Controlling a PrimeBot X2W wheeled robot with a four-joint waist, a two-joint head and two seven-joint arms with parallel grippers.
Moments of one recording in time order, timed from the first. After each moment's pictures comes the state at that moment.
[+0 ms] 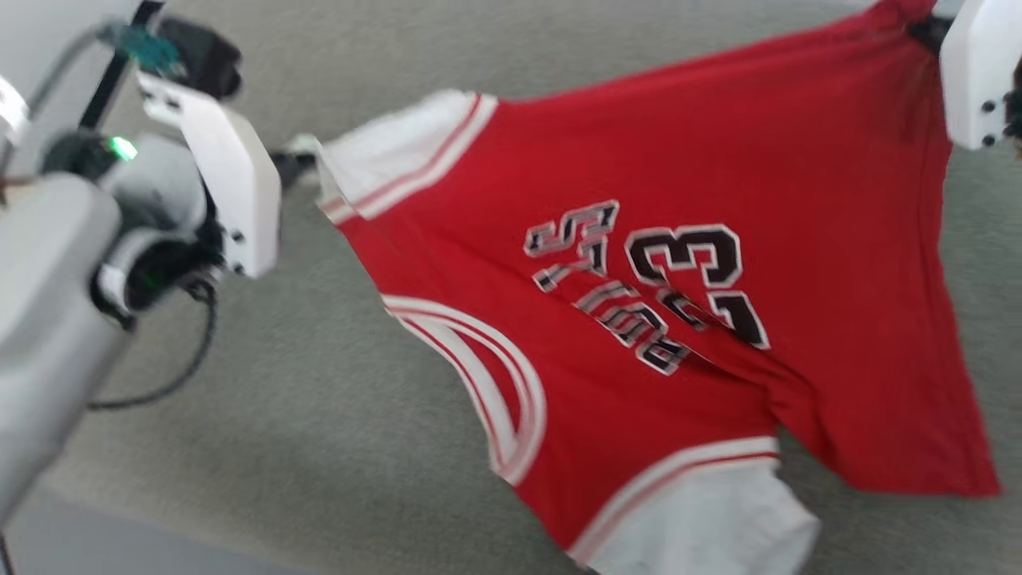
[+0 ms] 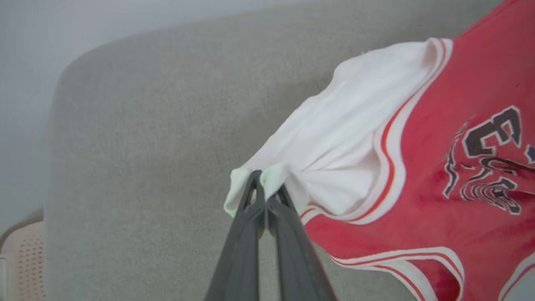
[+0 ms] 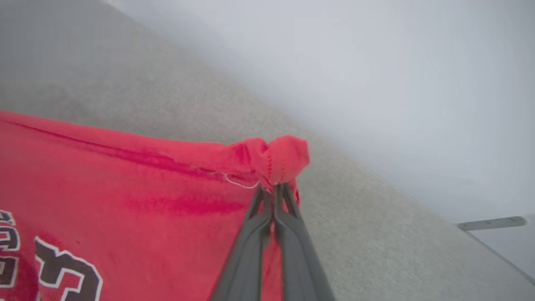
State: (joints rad) left arm -0.97 0.67 -0.80 0.32 -1.03 -0.01 0.56; right arm -1.12 -0.60 0.57 0.55 0.67 0.13 0.69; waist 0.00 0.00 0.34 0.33
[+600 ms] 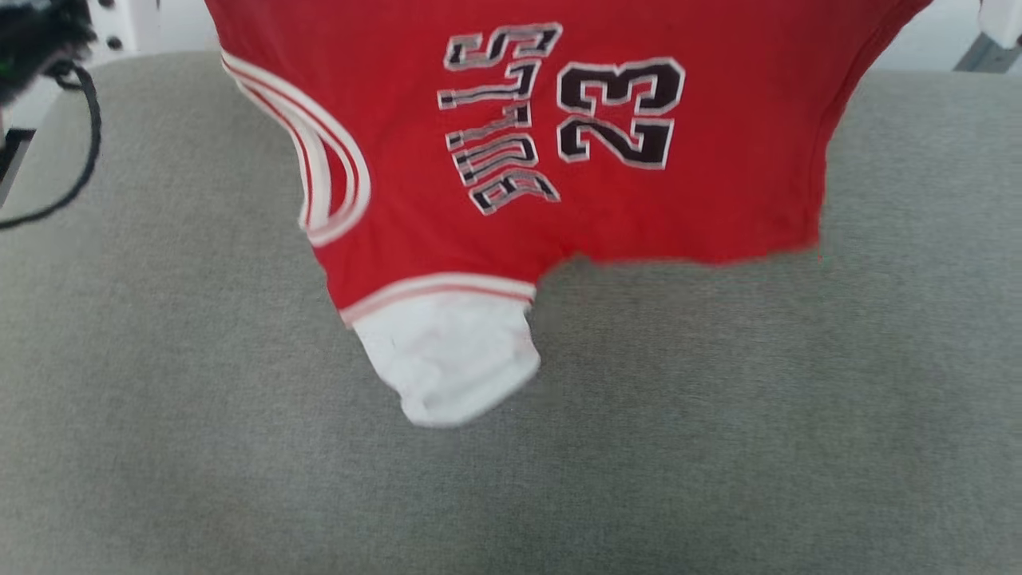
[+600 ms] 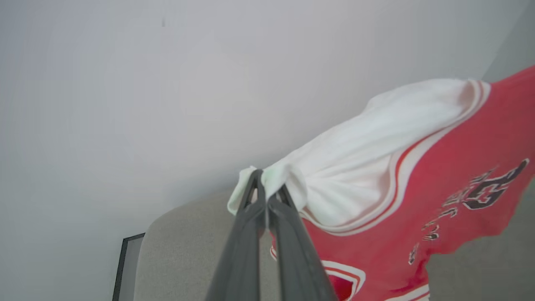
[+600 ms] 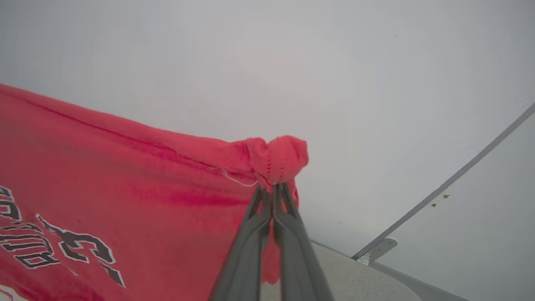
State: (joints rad) left arm -1.33 0.69 -0.75 0.43 -0.92 0.01 0.62; right arm -1.14 -0.49 0.29 0.39 0.50 0.13 0.66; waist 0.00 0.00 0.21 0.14
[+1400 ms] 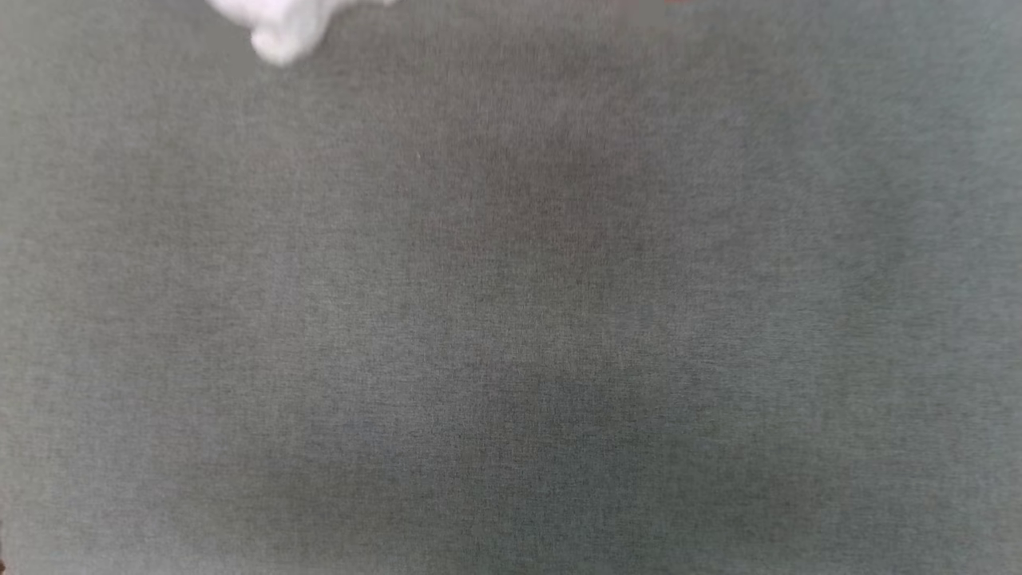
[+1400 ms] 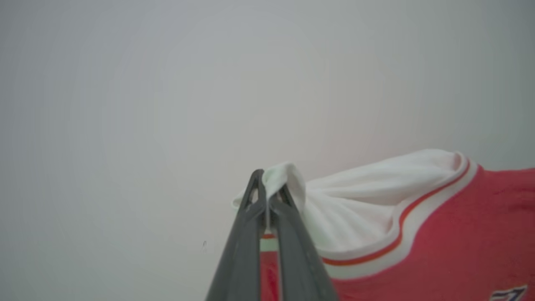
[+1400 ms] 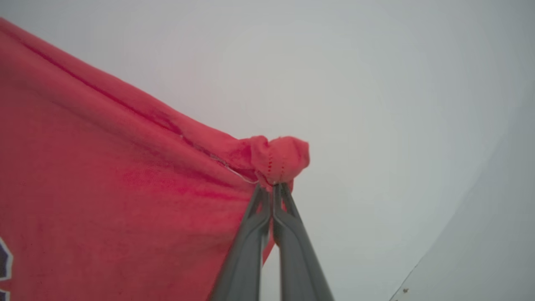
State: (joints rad) left arm -1.78 0.49 -0.68 0.86 -0.68 -0.03 -0.11; right arm -1.48 -0.28 0.09 0.70 0.03 0.13 0.12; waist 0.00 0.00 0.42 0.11
